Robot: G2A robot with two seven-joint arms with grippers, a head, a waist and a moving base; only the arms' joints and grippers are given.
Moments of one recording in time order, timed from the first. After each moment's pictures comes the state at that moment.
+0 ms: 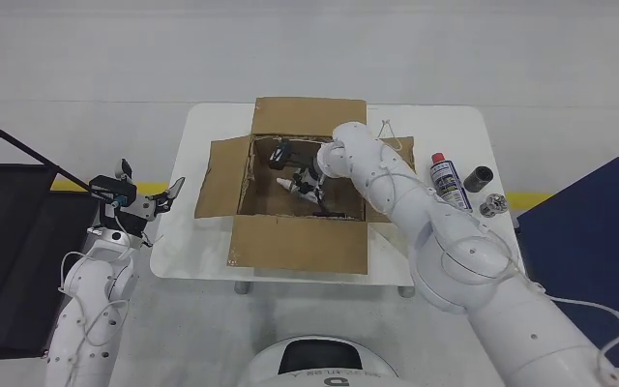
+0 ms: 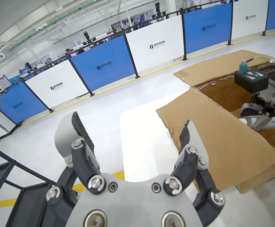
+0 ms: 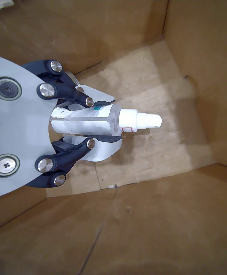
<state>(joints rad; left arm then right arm) 1.69 -1.15 -1.74 -1.65 1.45 -0.28 0.29 -0.35 -1.70 0.24 -0.30 -0.67 -0.74 0.60</state>
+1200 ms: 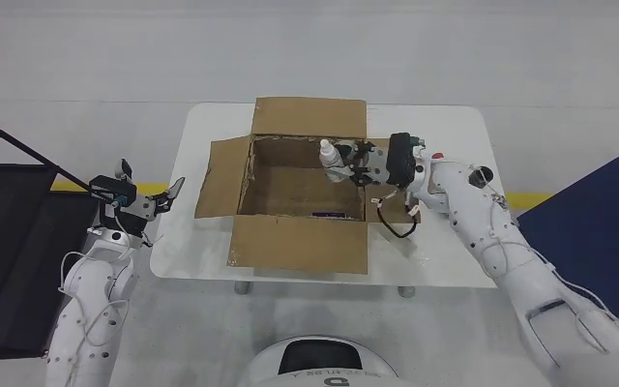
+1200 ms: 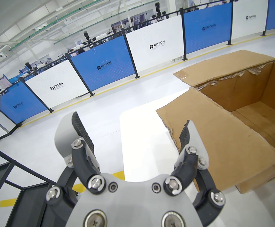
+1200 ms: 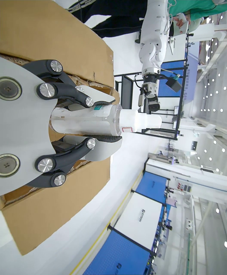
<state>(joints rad) 1.69 -1.15 -1.74 -1.65 1.45 -0.28 0.29 -0.97 -1.02 0.94 -1.31 -1.31 -0.89 -0.63</state>
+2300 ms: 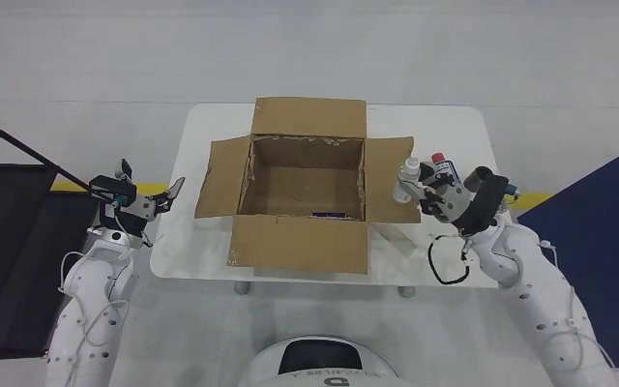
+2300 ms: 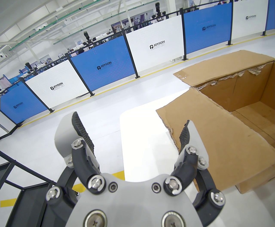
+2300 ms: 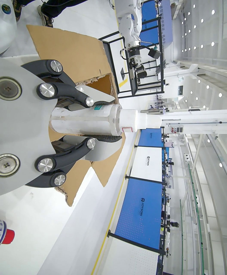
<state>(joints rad) 1.69 -1.15 -1.74 -1.65 1.45 -0.28 0.29 -1.55 -0.92 1.43 -1.63 -1.06 -0.77 -0.48</state>
